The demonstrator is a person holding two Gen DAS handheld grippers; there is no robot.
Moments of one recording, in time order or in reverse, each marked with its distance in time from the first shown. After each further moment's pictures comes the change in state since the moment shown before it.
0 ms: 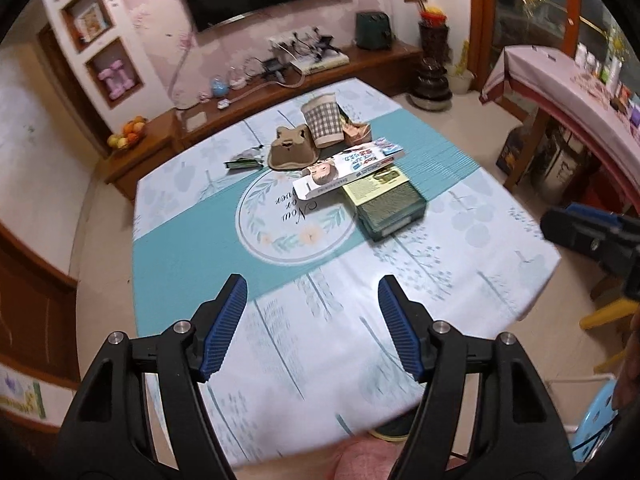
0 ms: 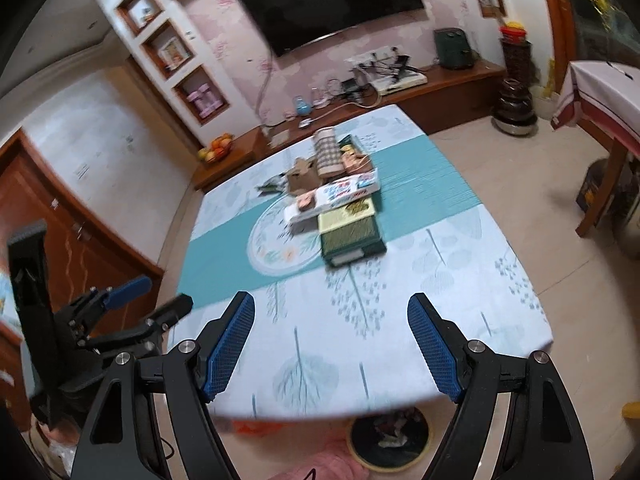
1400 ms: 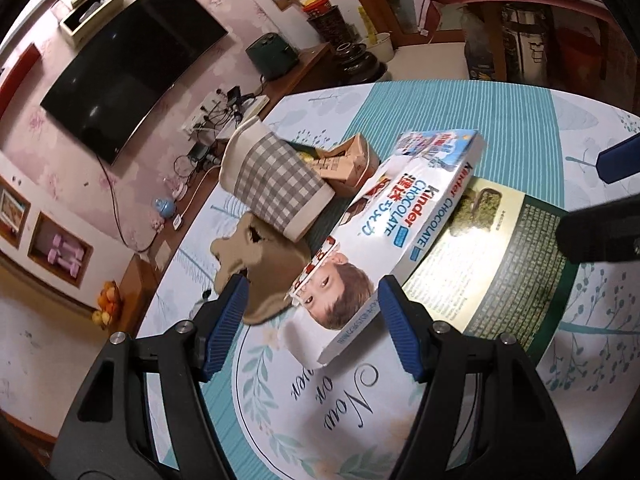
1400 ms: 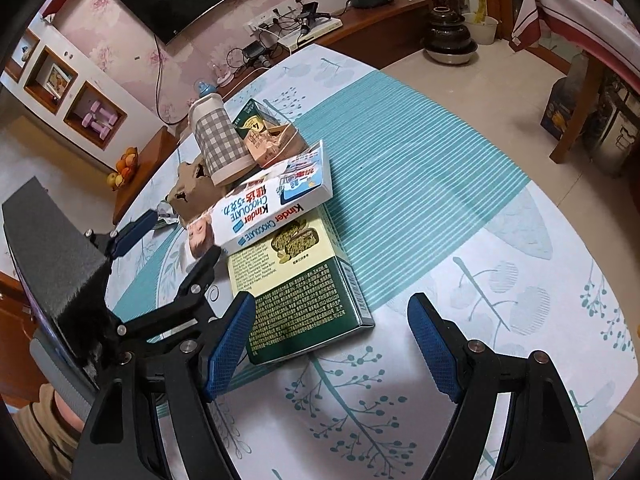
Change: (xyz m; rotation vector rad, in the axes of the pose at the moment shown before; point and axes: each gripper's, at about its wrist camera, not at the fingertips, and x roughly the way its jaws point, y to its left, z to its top) left arm 0.290 -0.026 0.105 0.615 -0.201 0.026; right arm 0.243 -0.035 0.078 0.239 0.142 -0.183
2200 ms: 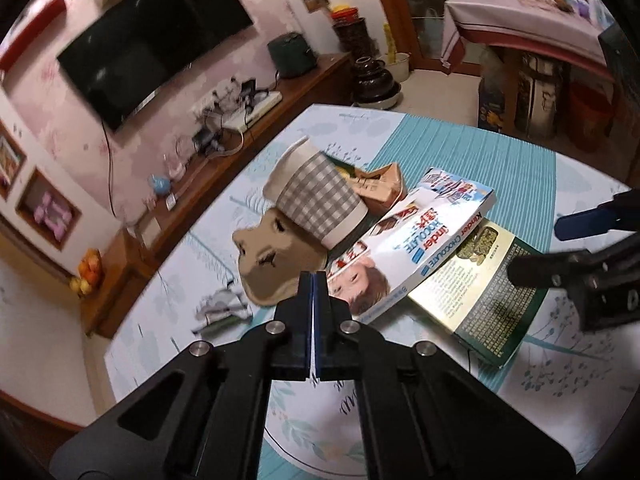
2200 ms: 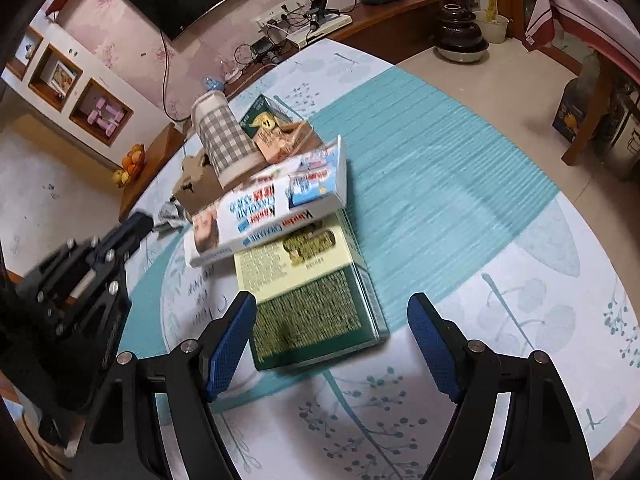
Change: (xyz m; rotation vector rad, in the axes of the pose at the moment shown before) left arm -0.033 0.061 -0.004 -0.203 0.008 -0.070; right arm 0.026 0.010 0.023 0.006 -0.005 0.047
